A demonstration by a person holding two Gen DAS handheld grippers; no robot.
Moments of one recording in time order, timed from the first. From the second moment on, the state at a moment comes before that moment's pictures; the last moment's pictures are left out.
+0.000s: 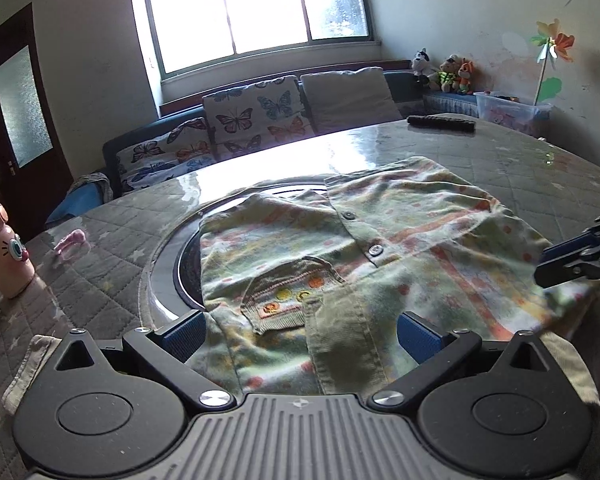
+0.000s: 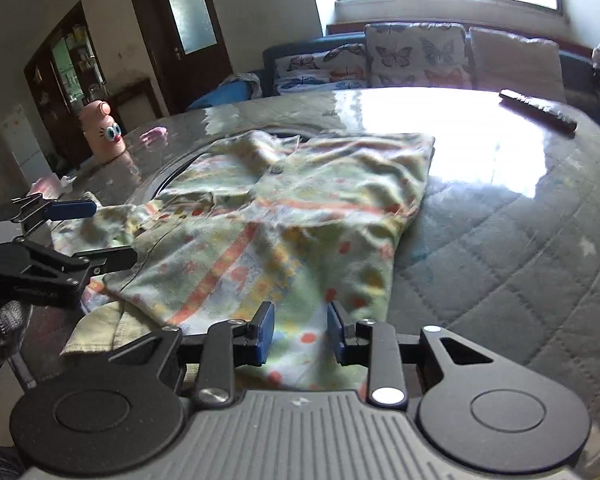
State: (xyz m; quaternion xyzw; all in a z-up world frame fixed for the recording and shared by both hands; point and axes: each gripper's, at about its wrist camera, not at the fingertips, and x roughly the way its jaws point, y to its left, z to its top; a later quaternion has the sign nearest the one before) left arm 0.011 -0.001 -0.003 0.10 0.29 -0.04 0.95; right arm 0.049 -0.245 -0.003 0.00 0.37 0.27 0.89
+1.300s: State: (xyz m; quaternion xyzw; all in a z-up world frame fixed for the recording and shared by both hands) left arm -0.003 0.116 -0.001 0.03 0.30 0.18 0.94; right arm 0.056 -0.132 -0.008 -0.12 0.31 0.37 0.87
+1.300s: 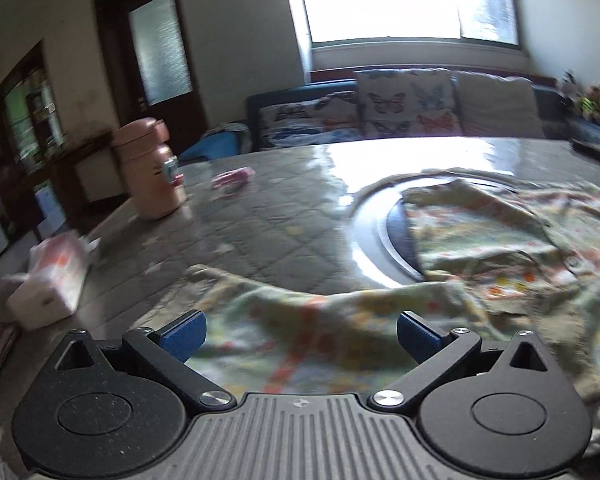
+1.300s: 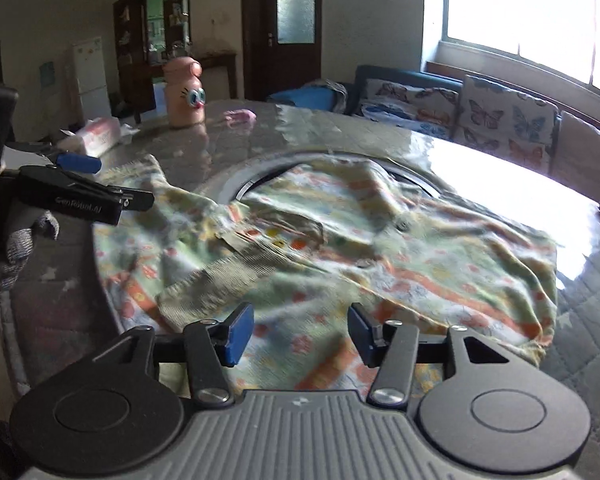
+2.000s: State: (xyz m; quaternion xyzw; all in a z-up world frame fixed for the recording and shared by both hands) left arm -0.009 0.229 -0.013 -0.12 0.31 0.28 0.90; right arm 0.055 -0.147 0.000 -0.09 0.32 0.36 0.87
